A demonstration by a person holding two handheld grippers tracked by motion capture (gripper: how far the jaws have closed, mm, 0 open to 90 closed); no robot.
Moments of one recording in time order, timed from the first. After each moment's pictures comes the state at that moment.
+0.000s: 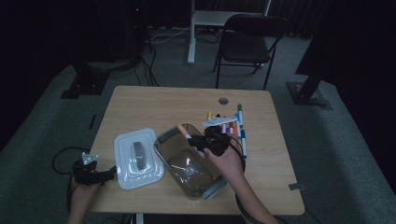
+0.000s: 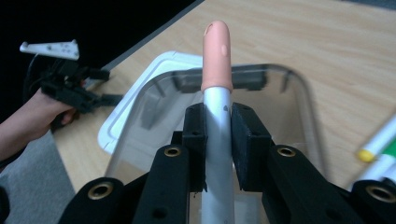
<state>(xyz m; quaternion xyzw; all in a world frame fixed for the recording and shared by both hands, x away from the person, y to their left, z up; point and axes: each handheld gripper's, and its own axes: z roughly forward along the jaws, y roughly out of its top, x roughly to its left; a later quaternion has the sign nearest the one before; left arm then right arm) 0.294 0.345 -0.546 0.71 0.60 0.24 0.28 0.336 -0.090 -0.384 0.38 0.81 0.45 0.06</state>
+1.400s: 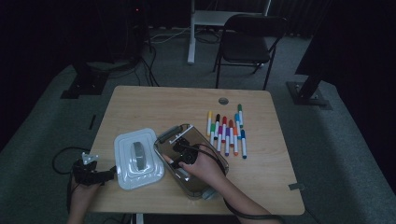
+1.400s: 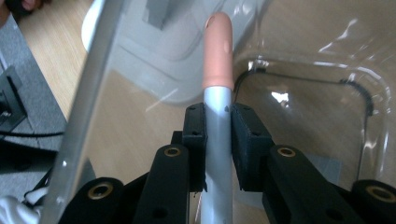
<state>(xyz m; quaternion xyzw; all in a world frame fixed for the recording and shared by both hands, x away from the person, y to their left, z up) 0.294 0.345 -0.546 0.71 0.60 0.24 0.28 0.349 -0.009 -0.452 0.34 0.90 0.25 -0.05</state>
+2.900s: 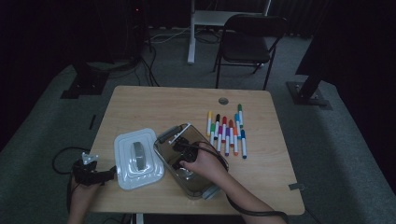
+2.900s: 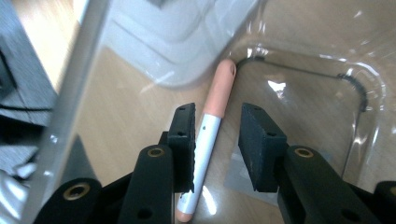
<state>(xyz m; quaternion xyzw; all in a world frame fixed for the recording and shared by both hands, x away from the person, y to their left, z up) 0.294 0.345 -0.546 0.71 0.60 0.24 0.28 0.354 -0.011 -0.446 0.32 0.92 0.23 -0.05</state>
